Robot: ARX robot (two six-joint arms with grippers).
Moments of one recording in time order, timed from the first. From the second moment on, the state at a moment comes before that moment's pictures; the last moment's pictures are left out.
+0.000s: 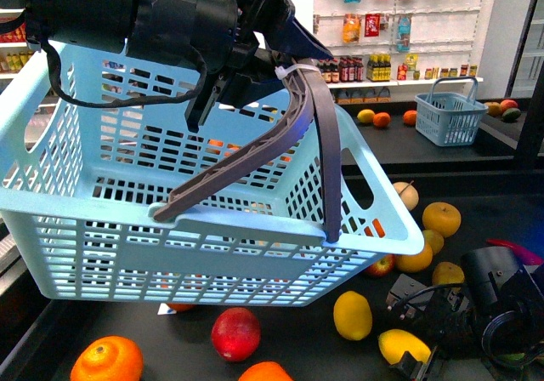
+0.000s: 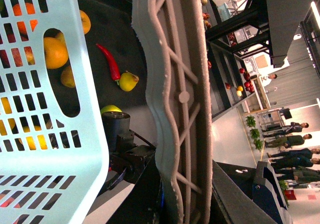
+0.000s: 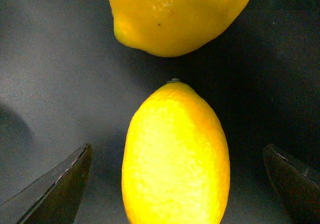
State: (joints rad) left arm -0.37 1.84 1.39 0.16 0.68 -0.76; right arm -0.05 2.77 1.60 0.22 -0.42 -0.78
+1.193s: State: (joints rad) left arm -0.37 1.84 1.39 0.16 0.68 -0.76; right arm -0.22 2.08 1.18 0.55 -0.47 -0.44
